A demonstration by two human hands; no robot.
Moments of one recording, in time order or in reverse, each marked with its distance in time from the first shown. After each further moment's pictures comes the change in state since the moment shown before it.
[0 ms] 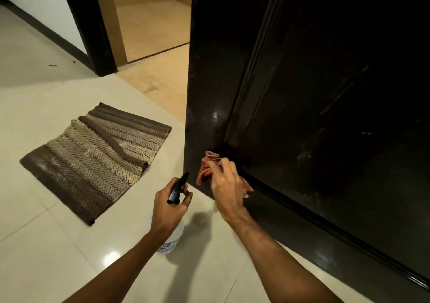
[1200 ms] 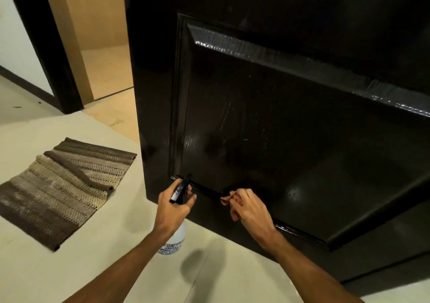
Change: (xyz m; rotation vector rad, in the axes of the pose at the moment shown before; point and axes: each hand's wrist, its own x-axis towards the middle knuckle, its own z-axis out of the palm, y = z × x) left_hand -0.070 0.145 0.065 -0.215 -0.155 0.070; right_hand -0.100 0.139 -0.190 -0.286 -0.164 -0.269
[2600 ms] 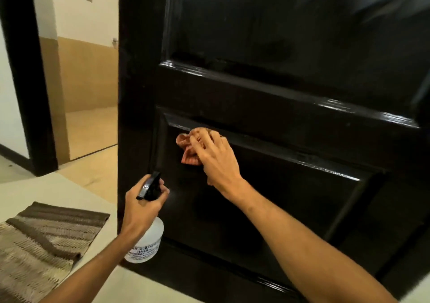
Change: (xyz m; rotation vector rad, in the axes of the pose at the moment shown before) left_hand 0.049 0.159 -0.032 -0.206 0.060 0.263; right_hand 0.192 -0.011 -0.254 -0.388 0.255 0.003
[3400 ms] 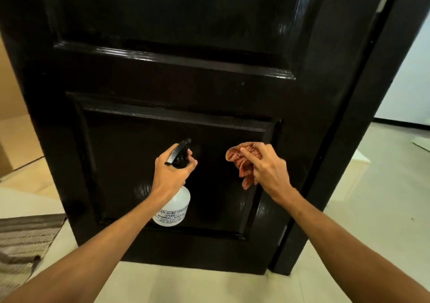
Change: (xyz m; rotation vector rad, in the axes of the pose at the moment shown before) left_hand -0.081 0.090 0.200 0.078 -0.359 0.115; right_hand -0.281 0.189 -0.044 0.029 0.162 0.316
